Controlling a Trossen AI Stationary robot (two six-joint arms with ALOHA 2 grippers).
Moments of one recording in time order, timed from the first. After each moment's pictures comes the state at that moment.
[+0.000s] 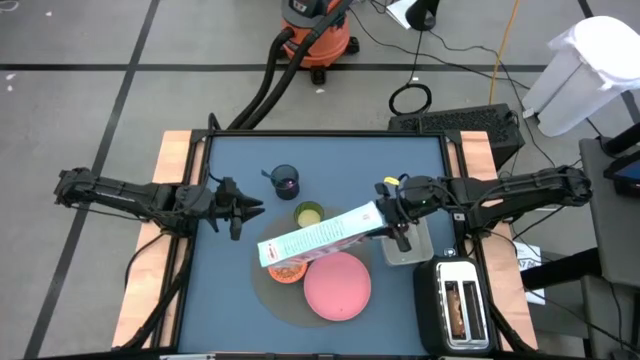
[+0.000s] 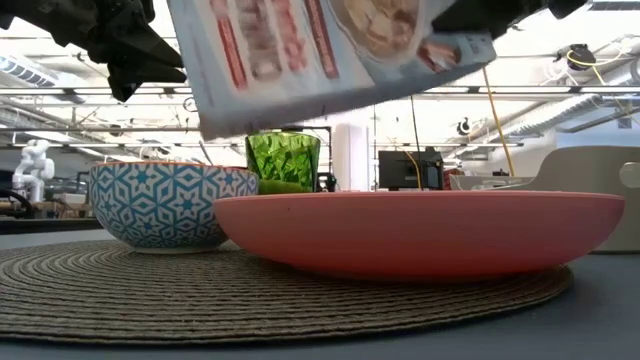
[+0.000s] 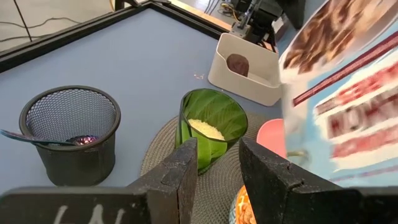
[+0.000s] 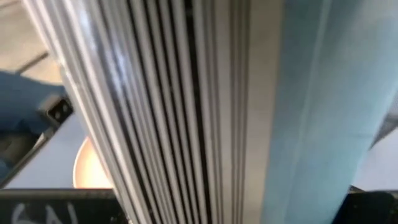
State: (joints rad) left arm -0.15 0.67 0.50 -0.23 -0.29 -0.48; right arm 0.05 1.07 0.74 -0.17 -0.23 -0.12
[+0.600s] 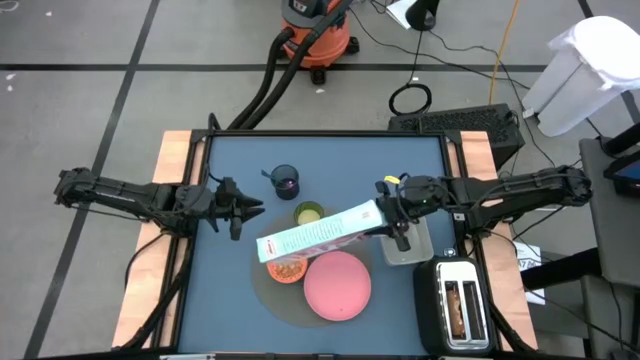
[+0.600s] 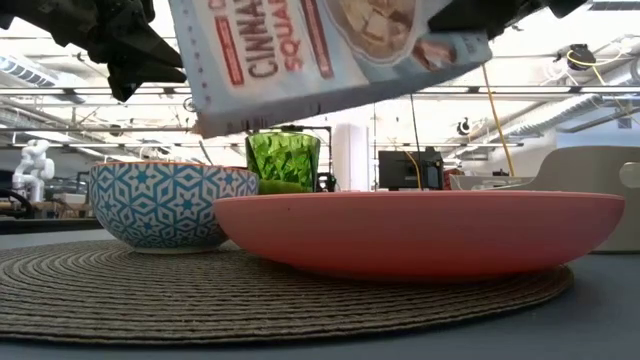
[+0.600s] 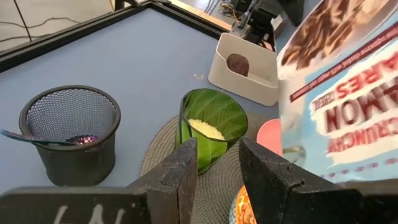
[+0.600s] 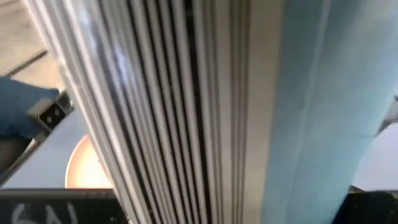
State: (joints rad) left arm -0.15 0.67 0.50 -0.23 -0.29 -0.48; right arm 0.05 1.06 0.74 -0.16 -0.21 -0.12
